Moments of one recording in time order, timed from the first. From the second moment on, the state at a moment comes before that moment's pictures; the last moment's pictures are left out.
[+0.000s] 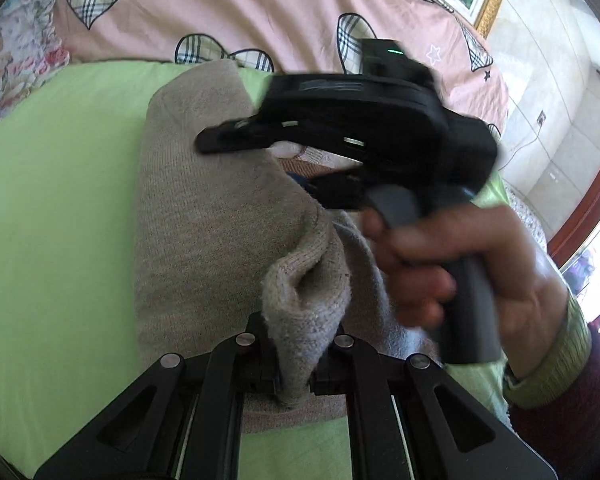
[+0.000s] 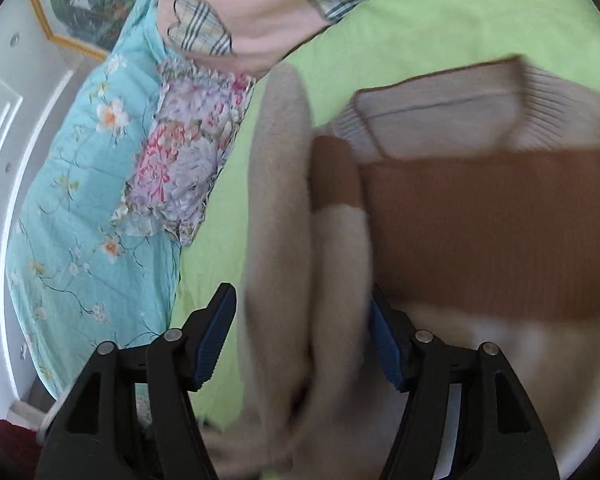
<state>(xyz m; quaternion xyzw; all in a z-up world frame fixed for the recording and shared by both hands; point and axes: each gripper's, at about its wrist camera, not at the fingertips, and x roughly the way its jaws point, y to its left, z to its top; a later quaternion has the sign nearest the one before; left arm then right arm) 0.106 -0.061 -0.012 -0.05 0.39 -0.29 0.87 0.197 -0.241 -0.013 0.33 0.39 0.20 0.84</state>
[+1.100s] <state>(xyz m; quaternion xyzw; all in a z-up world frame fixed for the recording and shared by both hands) 0.074 -0.263 -0.024 0.03 0.42 -0.45 0.79 0.041 -0.417 -0.017 0.33 0.32 0.03 0.89</state>
